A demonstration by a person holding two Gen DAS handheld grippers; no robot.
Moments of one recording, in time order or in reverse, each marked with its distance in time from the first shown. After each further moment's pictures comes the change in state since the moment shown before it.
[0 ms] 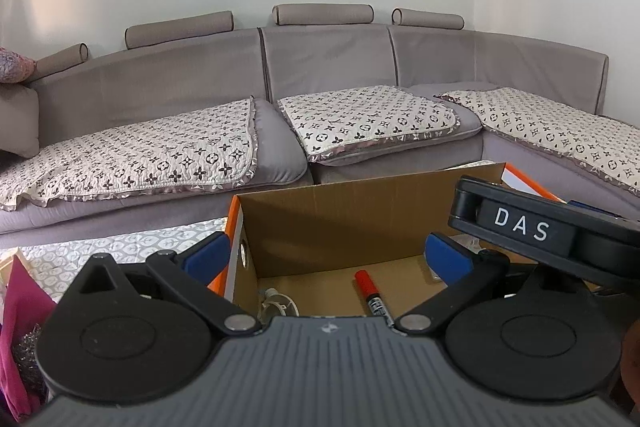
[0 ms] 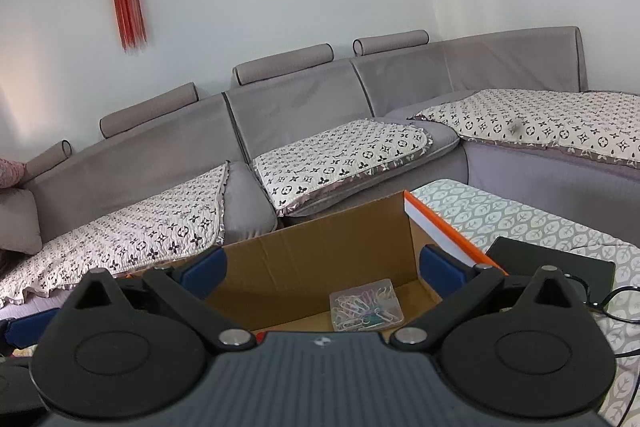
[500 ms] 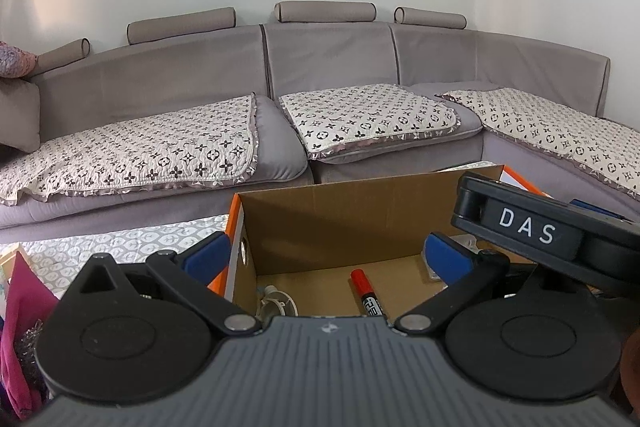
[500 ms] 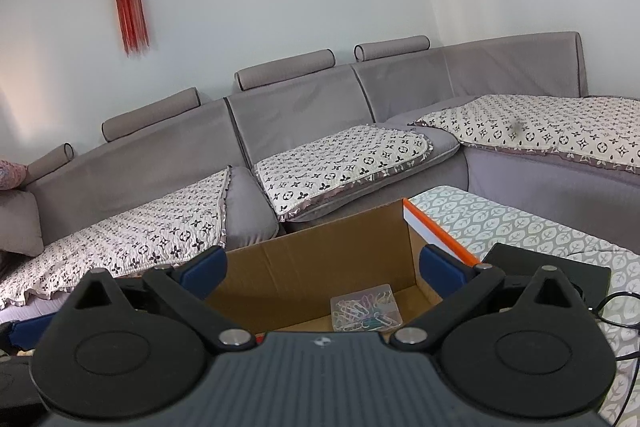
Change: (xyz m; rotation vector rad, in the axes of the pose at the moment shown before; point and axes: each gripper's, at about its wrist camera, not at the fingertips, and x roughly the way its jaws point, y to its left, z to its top) left arm -0.001 0.003 0.000 -0.013 0.008 0.002; right arm -0.006 0.002 0.001 -0.005 -0.018 0.002
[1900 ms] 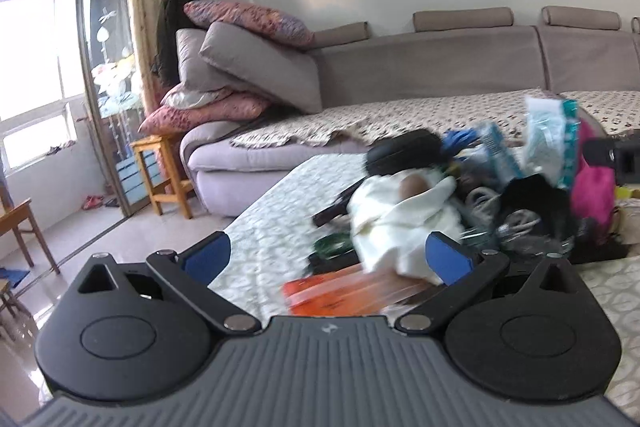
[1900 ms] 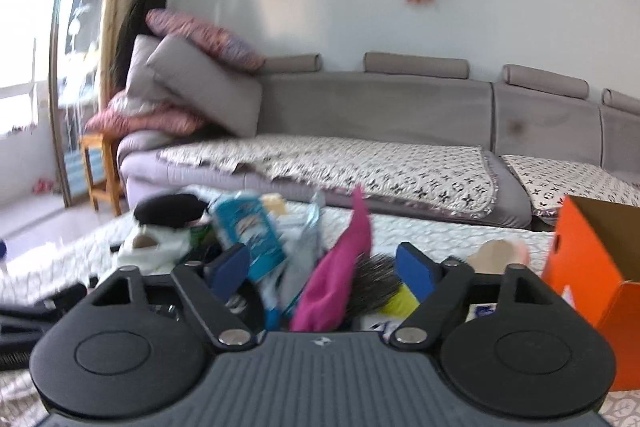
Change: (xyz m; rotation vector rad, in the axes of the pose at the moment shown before) left arm -0.179 0.247 -0.143 -0.146 -0.035 0.693; right arm -0.096 0.256 -0.113 -0.476 0.098 0.558
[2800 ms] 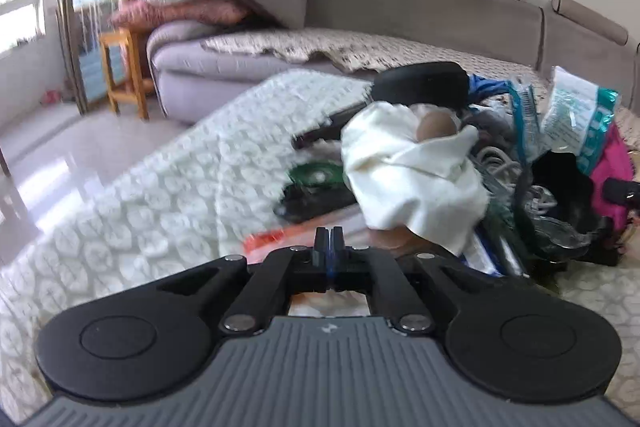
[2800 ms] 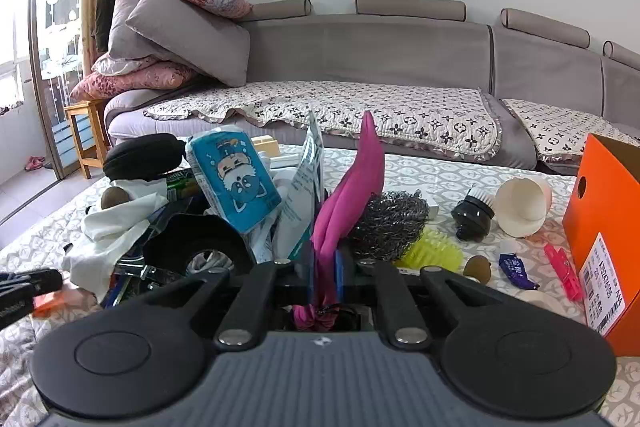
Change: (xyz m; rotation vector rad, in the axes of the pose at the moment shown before) left arm 0.037 0.026 -0.014 -0.183 0.253 -0.179; right arm 0.021 0.003 -0.012 0.067 0.149 -0.019
